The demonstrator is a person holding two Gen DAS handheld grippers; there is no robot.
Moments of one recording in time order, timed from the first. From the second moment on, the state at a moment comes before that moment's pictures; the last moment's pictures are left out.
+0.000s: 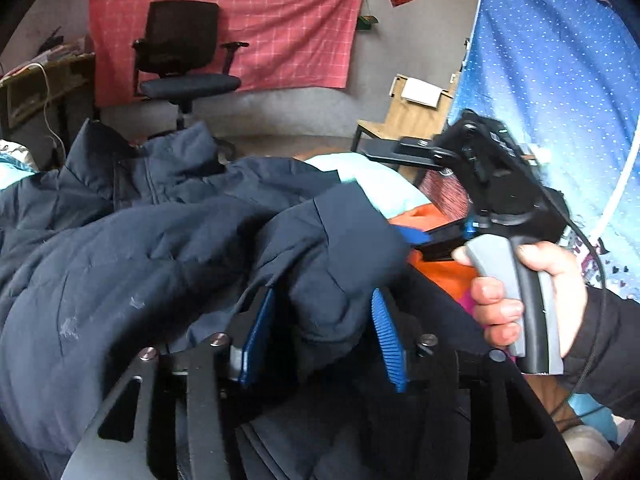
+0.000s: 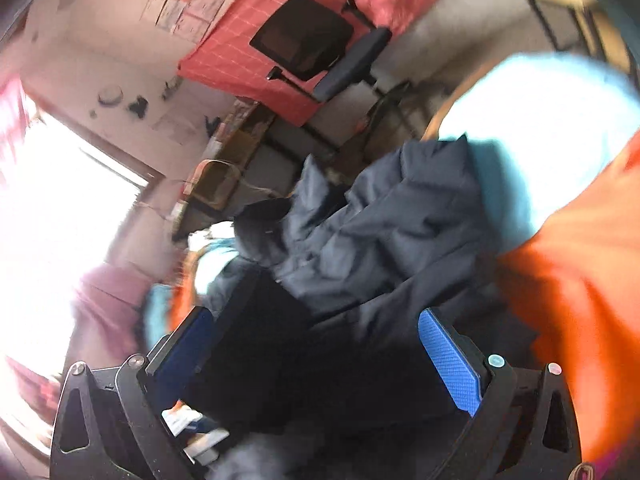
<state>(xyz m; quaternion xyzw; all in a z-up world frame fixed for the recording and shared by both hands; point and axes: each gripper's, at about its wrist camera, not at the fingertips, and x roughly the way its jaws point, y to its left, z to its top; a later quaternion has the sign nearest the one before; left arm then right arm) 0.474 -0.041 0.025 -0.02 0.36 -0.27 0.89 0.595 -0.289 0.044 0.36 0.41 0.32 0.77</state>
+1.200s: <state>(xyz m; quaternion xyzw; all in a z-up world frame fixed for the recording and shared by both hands) 0.470 0.123 -0.024 0.00 0.40 0.01 0.92 0.561 -0.208 0.082 -0.01 0.35 0.15 0.93</state>
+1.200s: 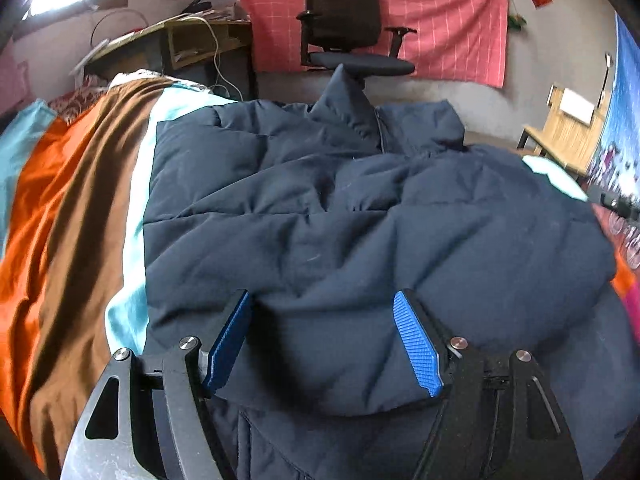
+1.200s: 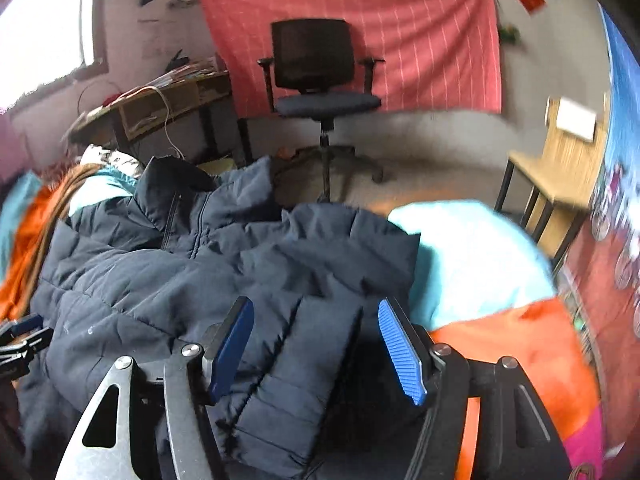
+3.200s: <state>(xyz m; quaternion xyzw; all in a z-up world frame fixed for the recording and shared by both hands) 0.492 0.207 0.101 -0.04 0.43 -0.02 0.90 0.536 -0.178 0.179 0.10 0.46 0.15 0.87</state>
